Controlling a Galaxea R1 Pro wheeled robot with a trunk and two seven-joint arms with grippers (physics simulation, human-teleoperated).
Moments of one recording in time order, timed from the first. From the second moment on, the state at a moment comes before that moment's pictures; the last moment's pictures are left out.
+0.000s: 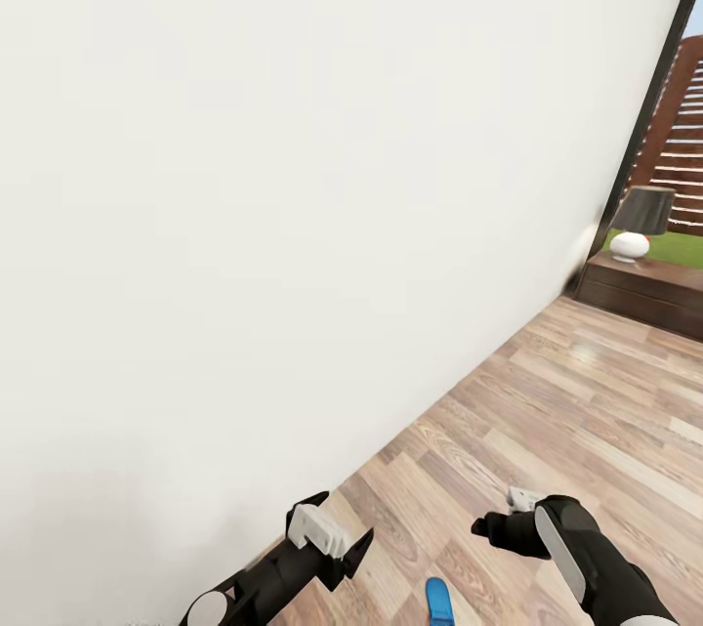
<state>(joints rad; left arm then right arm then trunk) -0.01 -0.05 -0.30 -1.45 -0.01 0.17 -0.43 -0.43 -0.16 -0.02 -0.84 -0.27 0.84 0.08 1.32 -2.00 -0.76</state>
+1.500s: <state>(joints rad) -0.01 -0.05 -0.30 -1.45 -0.01 0.17 -0.43 -0.43 -0.15 -0.01 -0.75 -0.25 0.83 0.08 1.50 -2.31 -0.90</state>
